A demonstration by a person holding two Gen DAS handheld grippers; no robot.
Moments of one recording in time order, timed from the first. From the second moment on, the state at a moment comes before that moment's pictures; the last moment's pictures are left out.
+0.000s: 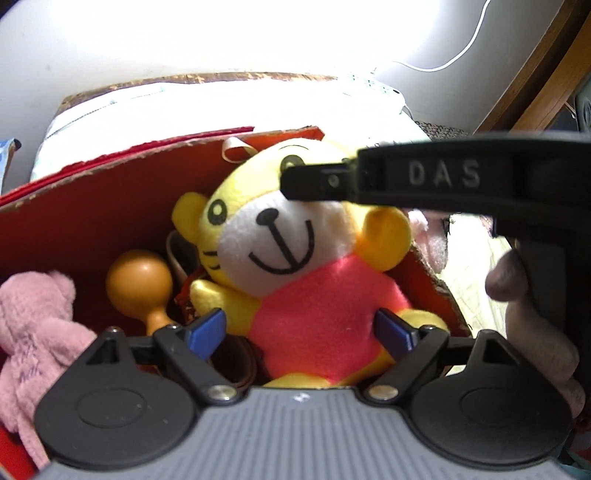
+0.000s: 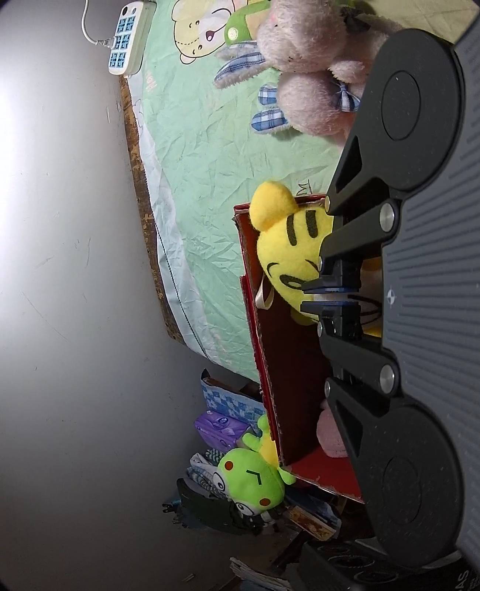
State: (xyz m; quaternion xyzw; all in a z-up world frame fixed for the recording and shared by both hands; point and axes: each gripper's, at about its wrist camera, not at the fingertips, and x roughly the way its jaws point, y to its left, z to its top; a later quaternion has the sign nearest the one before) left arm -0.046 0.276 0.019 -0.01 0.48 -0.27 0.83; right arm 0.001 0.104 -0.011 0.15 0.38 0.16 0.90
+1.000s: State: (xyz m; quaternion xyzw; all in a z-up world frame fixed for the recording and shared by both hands) left arm -0.072 0.260 0.032 0.03 0.47 -0.21 0.86; right arm -0.059 0.091 -0.013 0.17 0.34 0.14 0.91
